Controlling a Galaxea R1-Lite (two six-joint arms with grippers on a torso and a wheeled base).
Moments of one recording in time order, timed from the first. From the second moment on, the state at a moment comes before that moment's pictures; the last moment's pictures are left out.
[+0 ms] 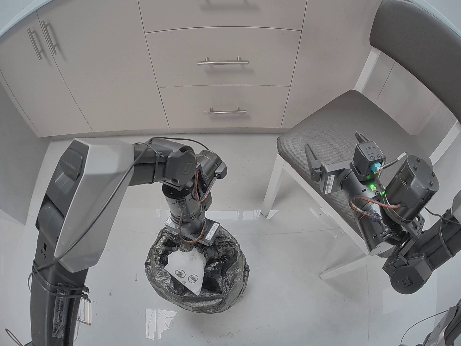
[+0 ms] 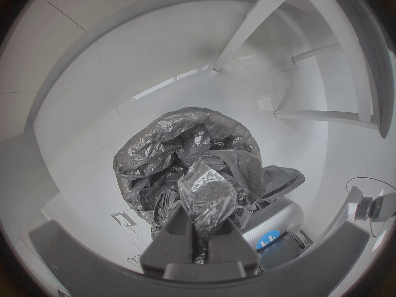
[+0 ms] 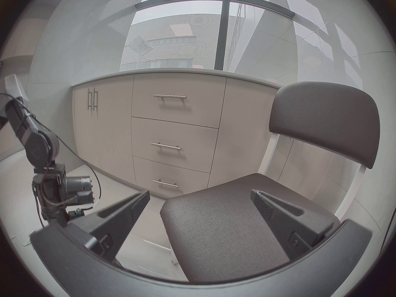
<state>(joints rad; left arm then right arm) -0.54 2.44 -2.00 0.92 0.04 -0.07 0.66 1.85 -0.60 -1.55 -0.55 -0.35</state>
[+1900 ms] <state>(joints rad) -0.53 2.50 -2.00 0.86 0.11 -0.07 0.67 1.82 -0.58 -1.55 -0.56 -0.35</state>
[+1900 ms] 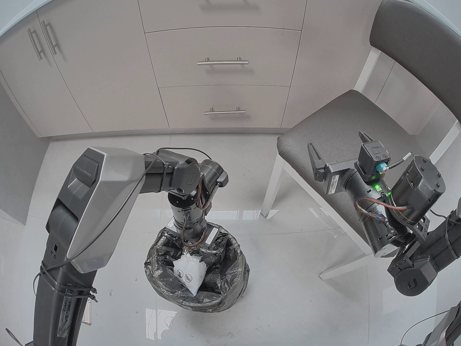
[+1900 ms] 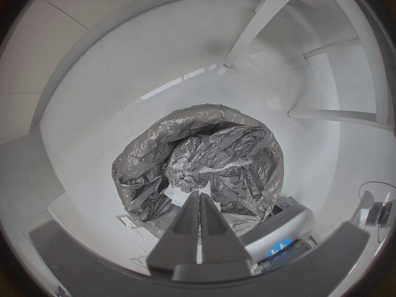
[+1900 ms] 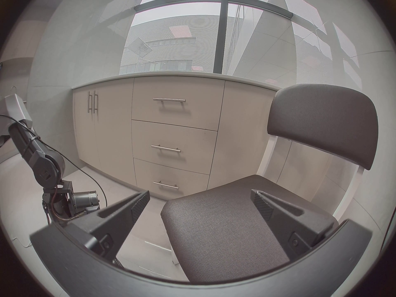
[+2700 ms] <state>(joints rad) -0.54 2.66 -2.00 0.68 0.21 -0.07 0.66 1.82 -0.59 -1.55 -0.55 -0.34</state>
